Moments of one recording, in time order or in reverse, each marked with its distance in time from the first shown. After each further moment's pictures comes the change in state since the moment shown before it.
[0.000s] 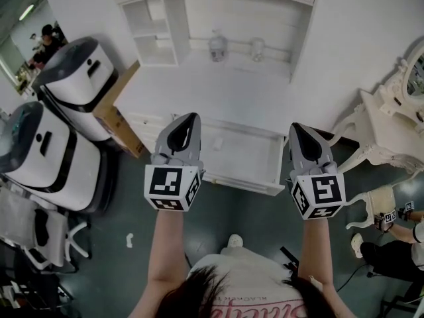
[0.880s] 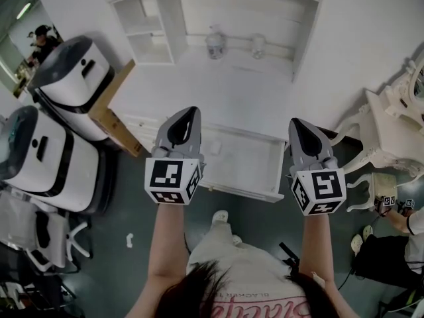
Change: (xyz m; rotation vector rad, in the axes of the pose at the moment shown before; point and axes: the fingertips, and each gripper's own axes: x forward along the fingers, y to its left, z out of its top) left arm 0.068 0.014 -0.017 -0.008 0.037 0.009; right arm 0.056 -0.033 -0.016 0.011 0.027 0.016
